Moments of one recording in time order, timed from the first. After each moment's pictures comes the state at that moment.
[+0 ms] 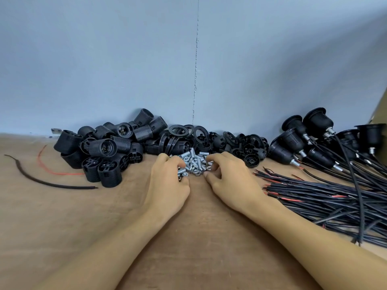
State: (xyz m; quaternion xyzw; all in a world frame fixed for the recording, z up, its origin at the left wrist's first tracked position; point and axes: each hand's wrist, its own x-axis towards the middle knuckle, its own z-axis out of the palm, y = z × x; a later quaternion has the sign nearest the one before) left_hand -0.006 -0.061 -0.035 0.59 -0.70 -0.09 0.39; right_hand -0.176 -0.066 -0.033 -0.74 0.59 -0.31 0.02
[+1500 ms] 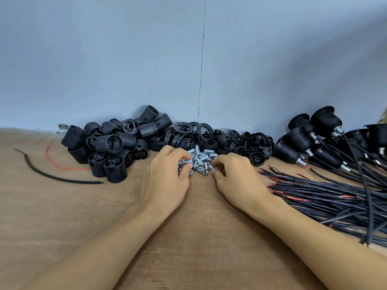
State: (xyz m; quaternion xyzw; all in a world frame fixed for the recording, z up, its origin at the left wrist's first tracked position) left_hand 0.002 -0.061 -0.035 0.55 -0.69 -0.05 0.46; right_hand -0.171 -0.064 -0.032 -0.73 0.62 -0.29 0.02
